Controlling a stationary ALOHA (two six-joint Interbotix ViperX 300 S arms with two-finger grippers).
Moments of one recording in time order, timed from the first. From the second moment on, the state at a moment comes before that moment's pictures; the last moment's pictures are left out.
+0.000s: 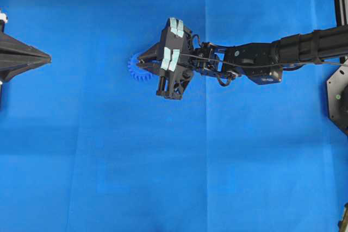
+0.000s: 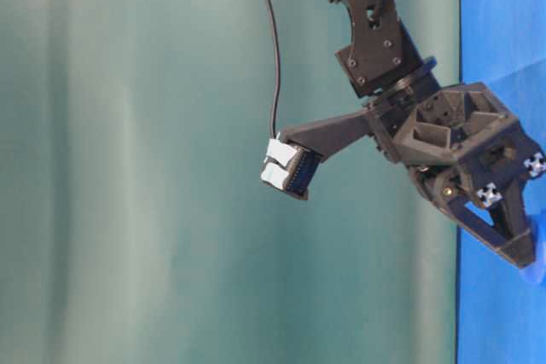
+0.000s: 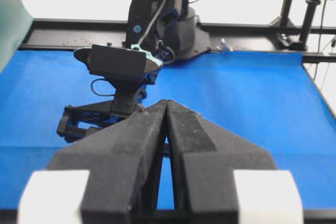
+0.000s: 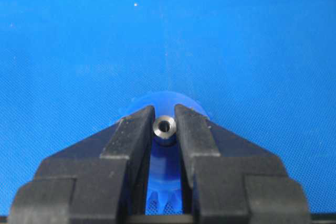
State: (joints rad) left arm 0.00 -1.02 1.19 0.00 -0.24 -0.01; right arm -0.12 0.33 0.52 0.16 -0.40 0.01
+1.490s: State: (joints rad) left arm 0.00 -1.05 1.19 0.00 -0.20 -0.01; right arm -0.12 0.10 0.51 0.16 -0.25 0.00
